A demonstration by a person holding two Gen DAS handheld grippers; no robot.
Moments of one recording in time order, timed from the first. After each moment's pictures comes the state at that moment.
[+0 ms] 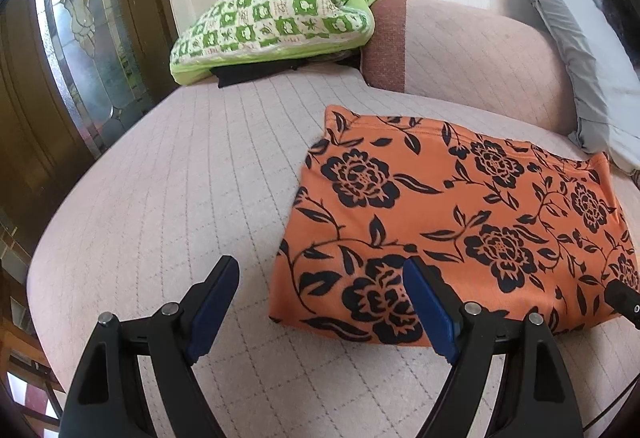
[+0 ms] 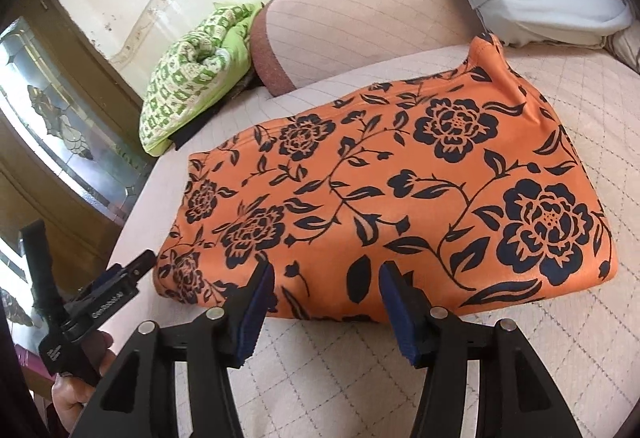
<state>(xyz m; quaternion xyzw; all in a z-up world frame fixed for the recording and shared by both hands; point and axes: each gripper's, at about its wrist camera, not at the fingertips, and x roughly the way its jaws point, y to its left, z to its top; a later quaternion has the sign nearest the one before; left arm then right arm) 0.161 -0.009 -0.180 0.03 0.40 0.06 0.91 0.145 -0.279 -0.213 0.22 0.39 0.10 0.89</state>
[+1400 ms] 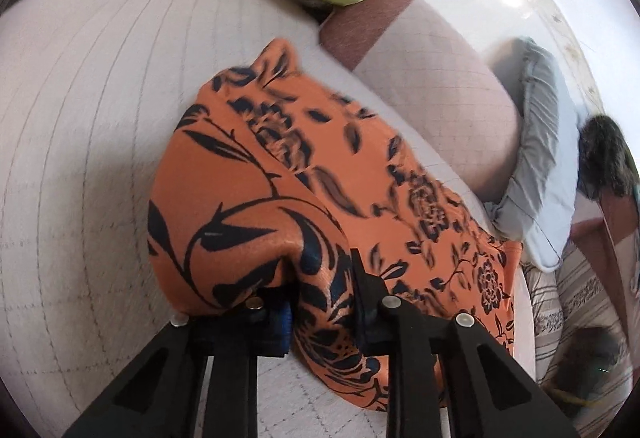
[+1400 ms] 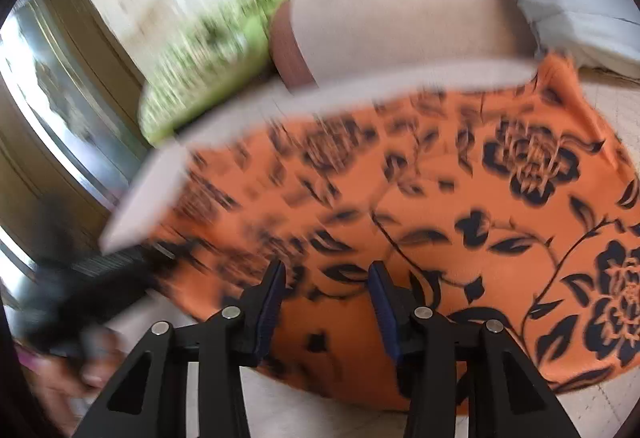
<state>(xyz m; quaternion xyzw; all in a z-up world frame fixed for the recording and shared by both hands) 0.238 -0.009 -0.229 -0.24 0.44 -0.09 0.86 0.212 -0.236 -0.242 0.17 0.42 0.11 0.89</state>
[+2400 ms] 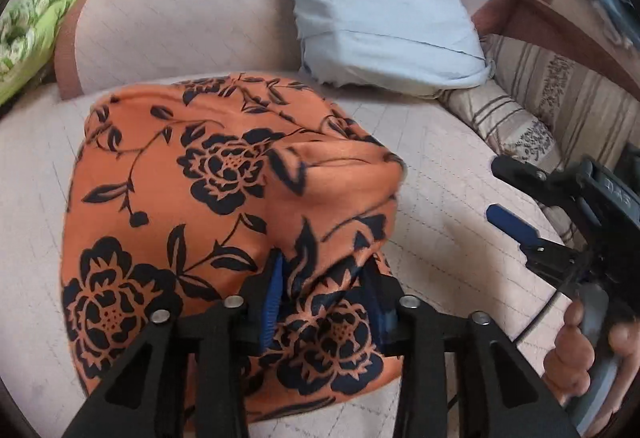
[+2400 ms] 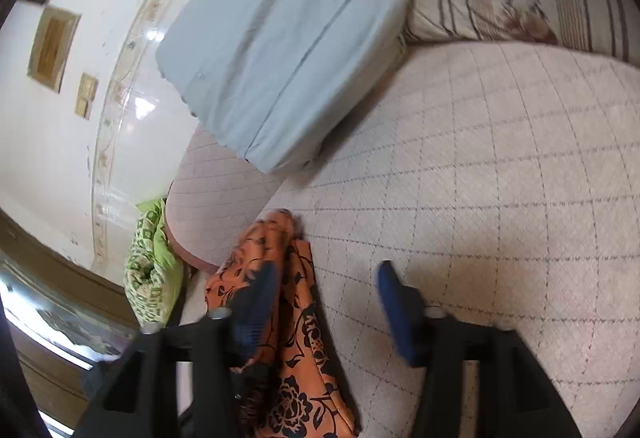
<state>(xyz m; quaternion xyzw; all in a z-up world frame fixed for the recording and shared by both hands) 0.198 -0.312 -0.204 0.03 0.45 -0.28 0.85 0.127 -0.558 -0.236 0.49 0.27 -0.03 0.83</state>
